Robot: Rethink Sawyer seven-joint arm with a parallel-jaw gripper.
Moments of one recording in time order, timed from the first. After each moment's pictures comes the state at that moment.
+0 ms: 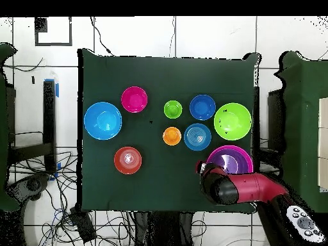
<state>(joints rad) -0.88 -0.64 0.32 1.95 -0.82 0.24 2.12</state>
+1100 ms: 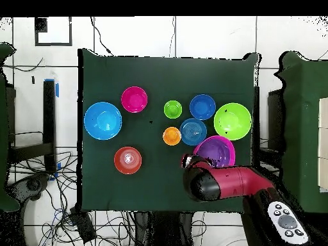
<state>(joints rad) -0.72 -0.77 0.30 2.00 -0.70 0.24 2.12</state>
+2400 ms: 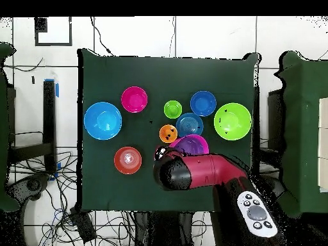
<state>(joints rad) -0.55 -0.84 0.30 2.01 -0.47 0.36 2.12</state>
